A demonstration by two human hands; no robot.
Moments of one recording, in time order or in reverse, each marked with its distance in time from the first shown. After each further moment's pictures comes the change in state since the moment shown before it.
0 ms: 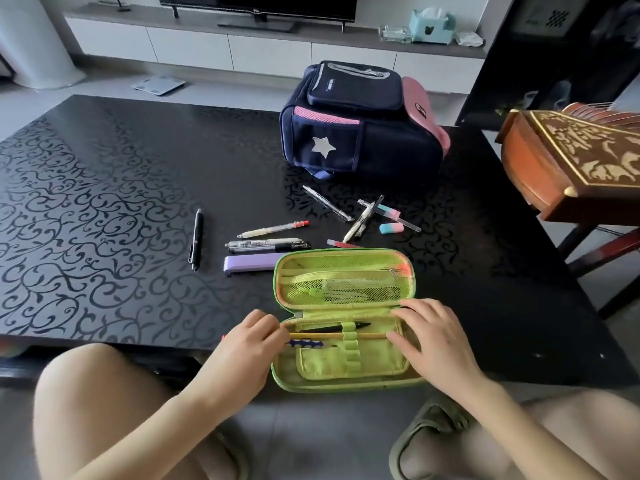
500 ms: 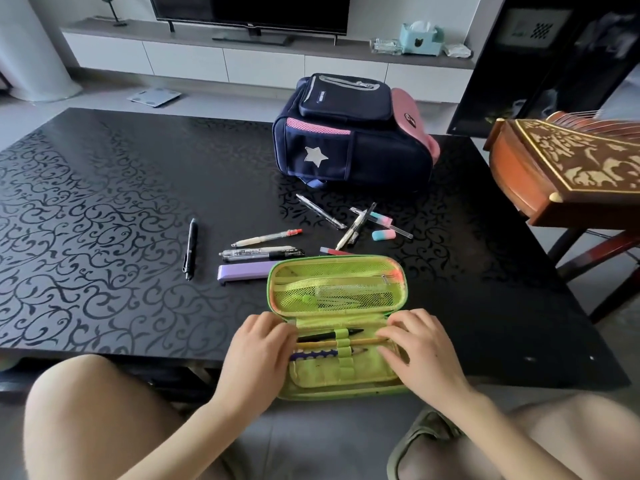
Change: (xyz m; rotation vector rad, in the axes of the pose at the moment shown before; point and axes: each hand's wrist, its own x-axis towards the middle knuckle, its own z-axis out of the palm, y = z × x) left_hand 0.016 0.023 0.019 -0.110 0.132 -0.258; right_hand -0.007 -0.006 0.003 0.111 0.075 -0.061
